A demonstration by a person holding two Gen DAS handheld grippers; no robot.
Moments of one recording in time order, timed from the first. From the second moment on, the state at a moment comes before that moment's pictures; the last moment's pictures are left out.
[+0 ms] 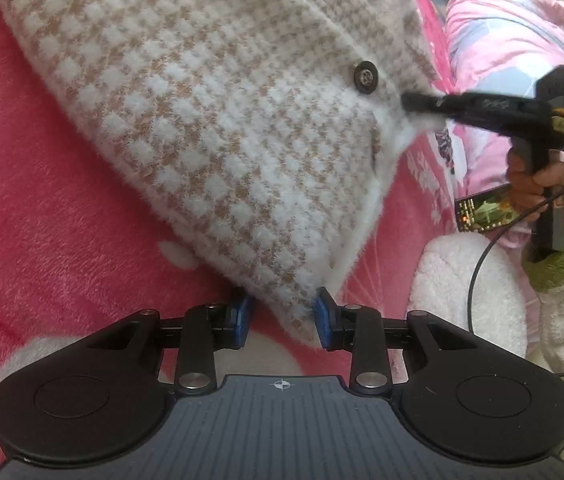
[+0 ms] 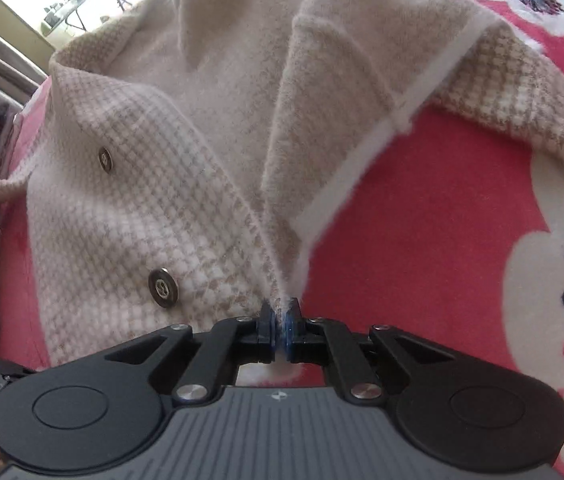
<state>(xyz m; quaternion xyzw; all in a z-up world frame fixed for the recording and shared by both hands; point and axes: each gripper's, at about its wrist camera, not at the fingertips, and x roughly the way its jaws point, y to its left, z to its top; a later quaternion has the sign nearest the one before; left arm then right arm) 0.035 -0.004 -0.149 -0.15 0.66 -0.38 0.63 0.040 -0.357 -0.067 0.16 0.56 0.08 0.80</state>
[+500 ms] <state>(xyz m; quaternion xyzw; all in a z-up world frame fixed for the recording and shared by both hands) 0.020 0.031 -0.136 -0.17 0.63 -0.36 0.66 0.028 -0.366 -0.053 0.08 0.55 -0.01 0.83</state>
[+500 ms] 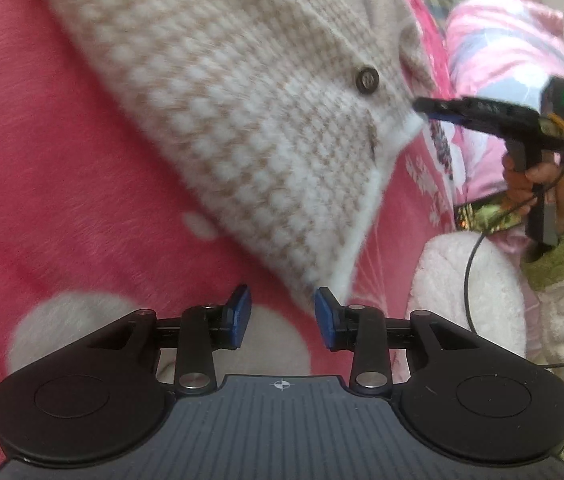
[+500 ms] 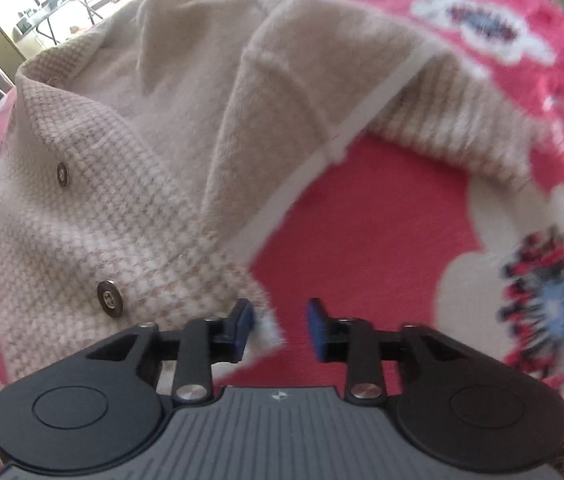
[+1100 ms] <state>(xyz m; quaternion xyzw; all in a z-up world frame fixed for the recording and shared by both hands) 0.143 0.135 -0.141 -0.43 0.44 -0.07 0.79 0.179 -0.235 0.001 0.13 0.42 0.19 0.87</state>
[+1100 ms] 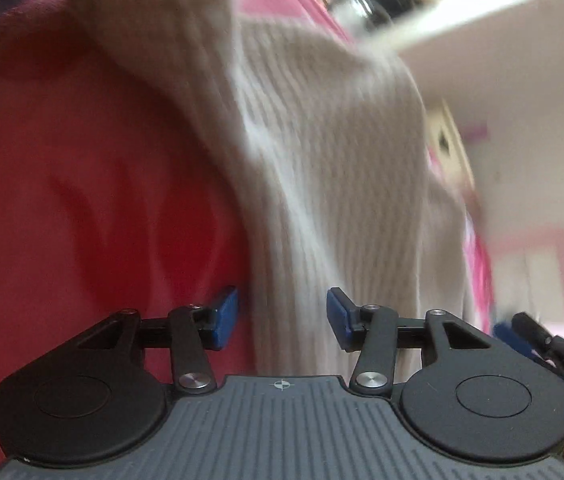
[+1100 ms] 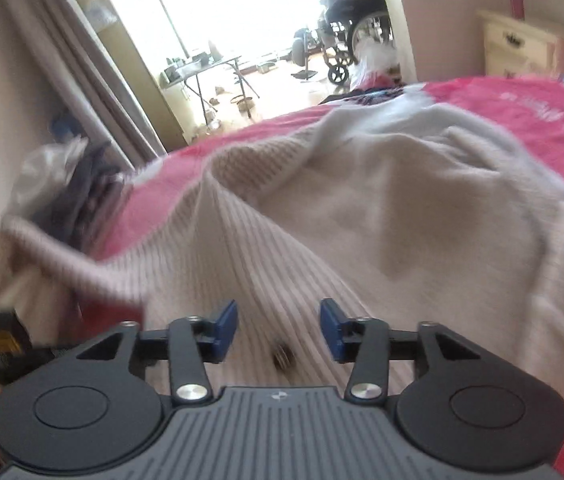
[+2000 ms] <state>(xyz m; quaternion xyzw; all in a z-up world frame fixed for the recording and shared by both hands) 0.152 0.129 -0.153 -0.38 0.36 -0.05 0.85 0.436 -0.196 -0.152 0.41 0.40 0.22 0.79</state>
